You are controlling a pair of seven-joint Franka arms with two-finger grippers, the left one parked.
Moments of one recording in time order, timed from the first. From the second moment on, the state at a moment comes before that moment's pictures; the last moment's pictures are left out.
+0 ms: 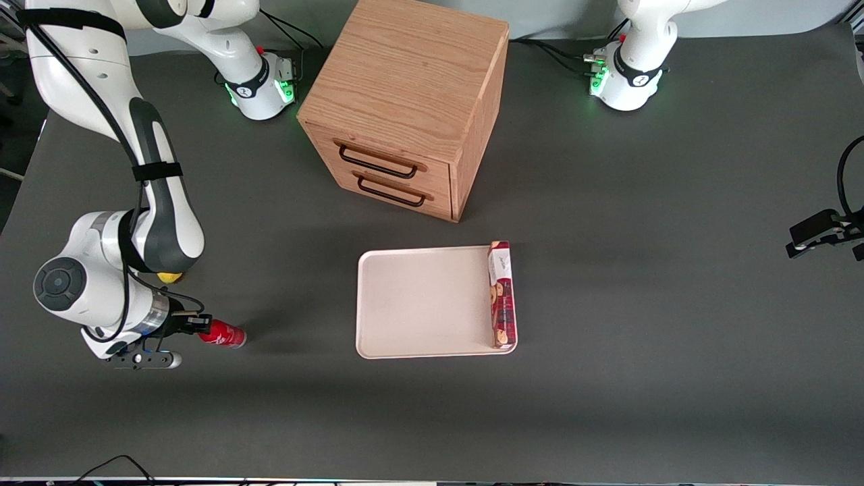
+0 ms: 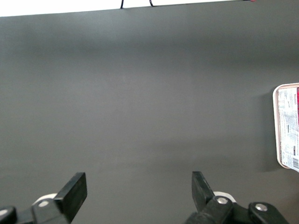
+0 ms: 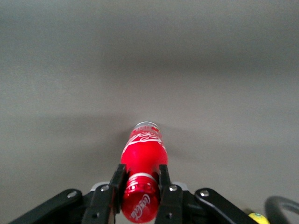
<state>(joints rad) 0.17 0.56 -0.17 -1.57 0.05 2.15 0.02</state>
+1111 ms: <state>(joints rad) 0.24 0.49 0.10 -1.07 0.06 1.42 0.48</state>
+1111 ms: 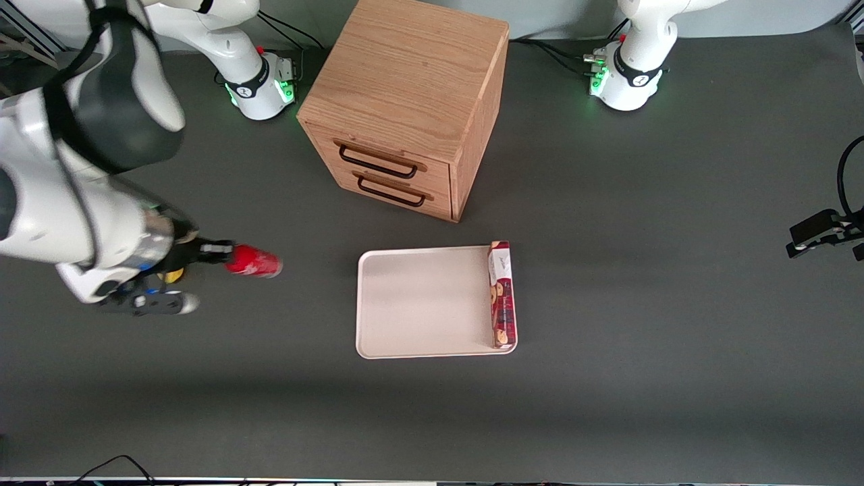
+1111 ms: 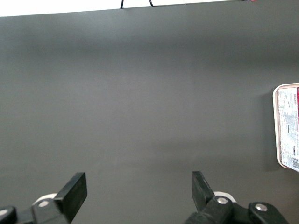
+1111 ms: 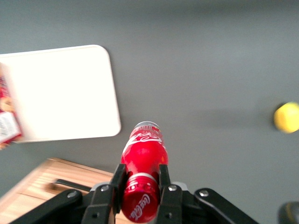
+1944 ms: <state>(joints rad) 0.37 0.78 0.17 -1.18 -0.03 1.93 0.86</state>
